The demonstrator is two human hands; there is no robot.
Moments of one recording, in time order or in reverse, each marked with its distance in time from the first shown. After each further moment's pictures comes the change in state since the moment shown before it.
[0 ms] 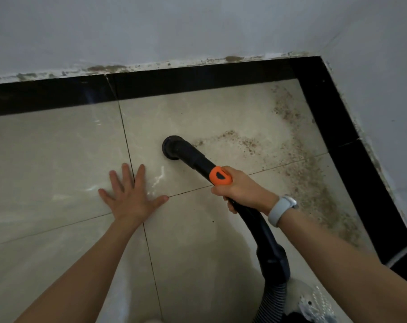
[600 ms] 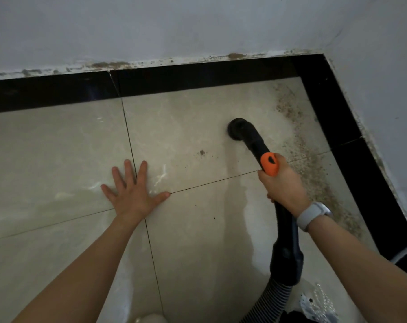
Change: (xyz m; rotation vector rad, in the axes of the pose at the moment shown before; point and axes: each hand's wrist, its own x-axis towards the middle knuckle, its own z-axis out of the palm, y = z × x) left_hand -0.002 0.000 -0.002 0.005 -0.003 0.003; right_hand -0.011 0.046 -0.043 -0.310 0.671 0.055
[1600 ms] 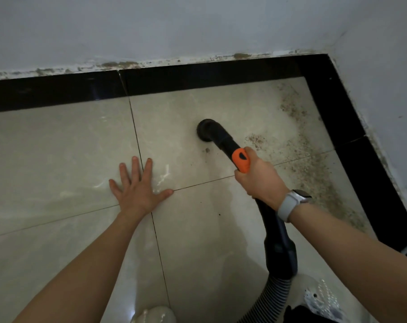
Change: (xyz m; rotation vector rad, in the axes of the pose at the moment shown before) left_hand 0.001 -0.008 -0.001 -0.006 -0.008 0.040; right_hand -0.023 -0.059 0.015 -0.150 -0.192 -0.145
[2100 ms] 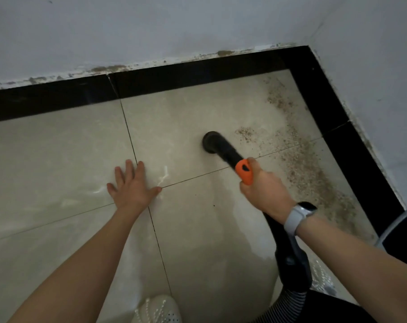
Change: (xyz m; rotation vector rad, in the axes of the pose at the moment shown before) left_hand -0.008 0.001 -0.009 -0.031 0.021 -0.036; right_hand -0.050 0.025 -0.006 -0.142 0.024 0.037
